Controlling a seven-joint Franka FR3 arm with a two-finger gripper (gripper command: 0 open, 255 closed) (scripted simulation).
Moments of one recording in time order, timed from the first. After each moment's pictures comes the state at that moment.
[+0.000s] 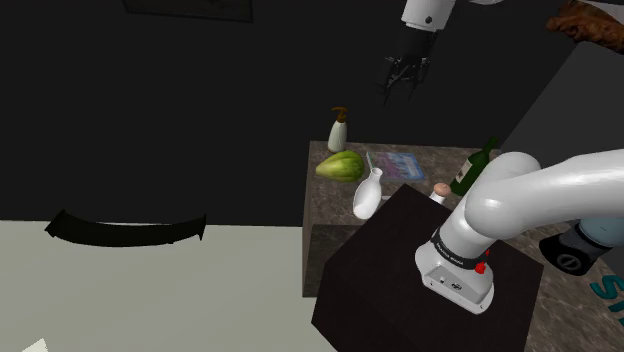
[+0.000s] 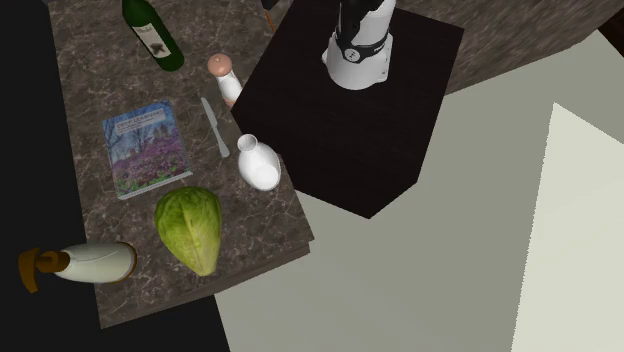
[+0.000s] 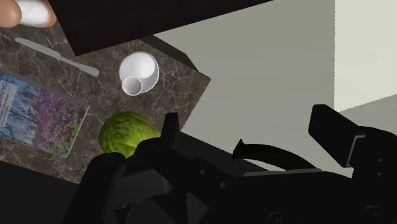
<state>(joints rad) 0.01 -0.79 -0.07 -2.39 0.07 1.59 0.16</state>
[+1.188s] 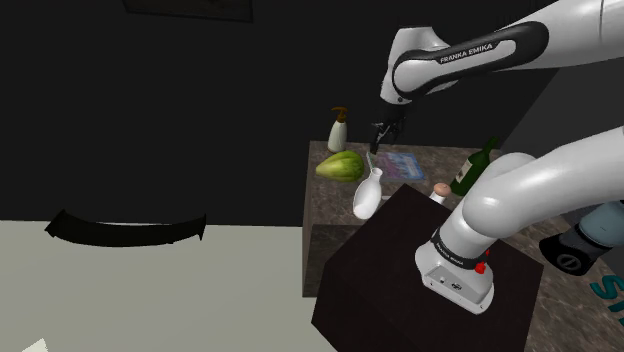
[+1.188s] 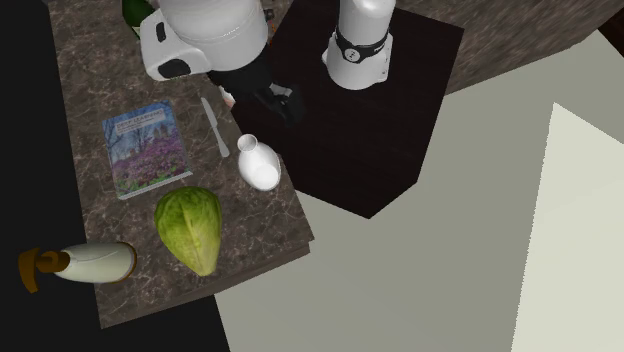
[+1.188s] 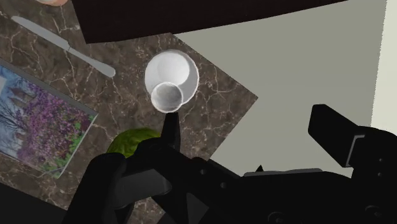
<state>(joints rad) -0.04 -0.57 -0.20 -2.73 -0.08 2.08 -0.05</state>
